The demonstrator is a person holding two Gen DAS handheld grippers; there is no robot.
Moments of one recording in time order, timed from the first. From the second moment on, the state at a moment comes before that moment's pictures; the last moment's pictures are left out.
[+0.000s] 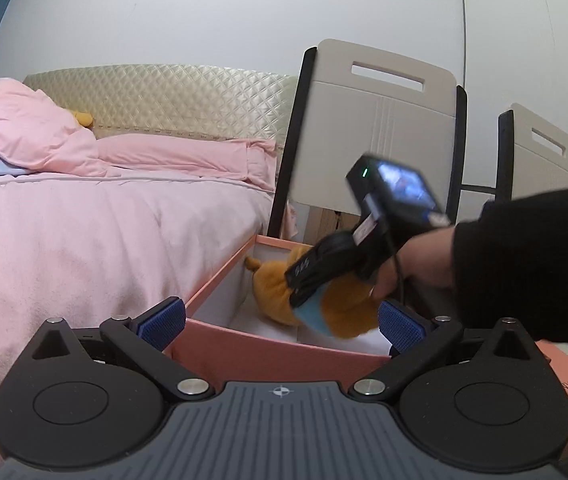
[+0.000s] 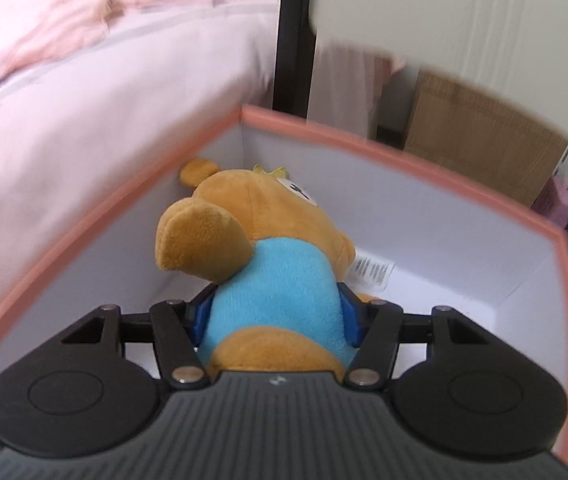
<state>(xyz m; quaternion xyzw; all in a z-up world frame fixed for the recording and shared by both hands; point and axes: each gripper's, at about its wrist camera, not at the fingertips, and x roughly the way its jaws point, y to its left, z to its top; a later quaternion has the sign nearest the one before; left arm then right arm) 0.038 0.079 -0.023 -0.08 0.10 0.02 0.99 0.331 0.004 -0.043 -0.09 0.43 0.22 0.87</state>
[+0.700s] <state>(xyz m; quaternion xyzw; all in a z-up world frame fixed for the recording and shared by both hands) 0.030 0.067 -0.022 -0.06 0.08 0.01 1.00 0.238 -0.087 0.055 -0.05 0.29 0.23 0.93</state>
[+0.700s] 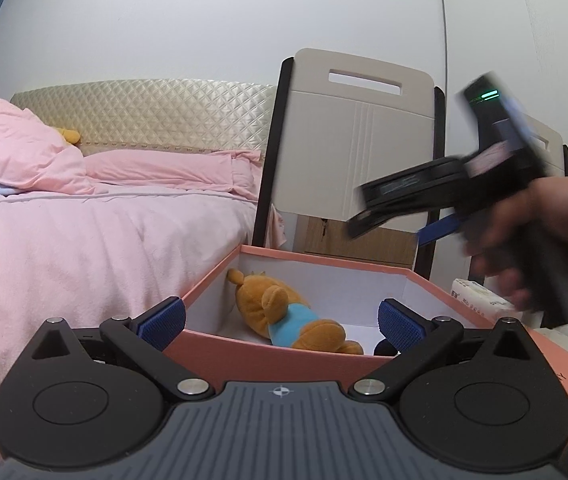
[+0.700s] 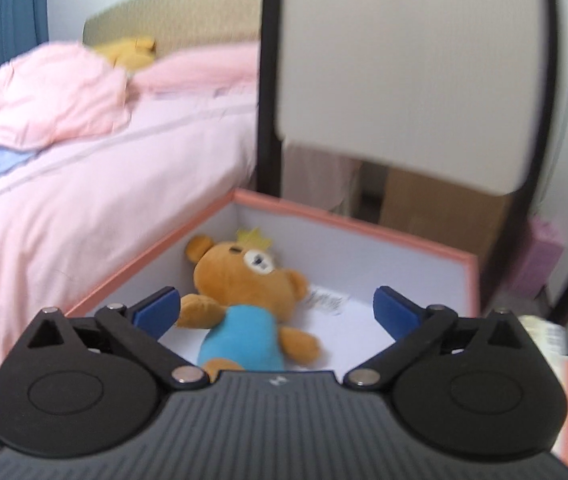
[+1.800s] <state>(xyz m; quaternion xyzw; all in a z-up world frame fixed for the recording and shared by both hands) 0.017 0.026 -0.033 0.01 0.08 -0.01 1.00 0.043 -0.224 0.002 0.02 0.13 0.12 0.98</state>
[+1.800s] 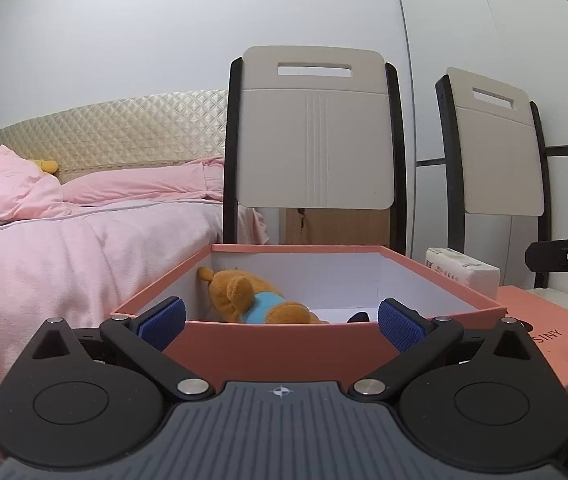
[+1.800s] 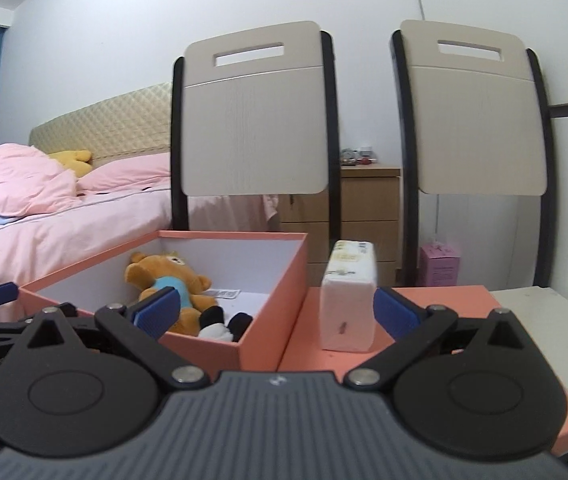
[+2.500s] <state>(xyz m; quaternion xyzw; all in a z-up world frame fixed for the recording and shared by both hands) 0.016 0.021 -0.034 0.01 0.08 -0.01 1.00 0.044 -0.230 0.002 0.04 0.13 0.09 0.99</state>
